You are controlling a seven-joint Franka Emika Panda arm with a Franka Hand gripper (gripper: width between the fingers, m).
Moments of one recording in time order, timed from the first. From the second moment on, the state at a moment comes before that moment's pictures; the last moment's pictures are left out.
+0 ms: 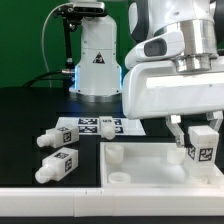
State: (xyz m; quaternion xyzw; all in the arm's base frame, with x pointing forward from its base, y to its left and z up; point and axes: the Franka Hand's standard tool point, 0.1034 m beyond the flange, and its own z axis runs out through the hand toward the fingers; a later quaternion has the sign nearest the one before) arm 0.627 0.110 0.074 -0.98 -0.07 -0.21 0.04
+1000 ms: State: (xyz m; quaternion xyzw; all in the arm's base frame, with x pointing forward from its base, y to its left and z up) arm 0.646 0.104 0.097 -0.99 -0.06 -0.10 0.04
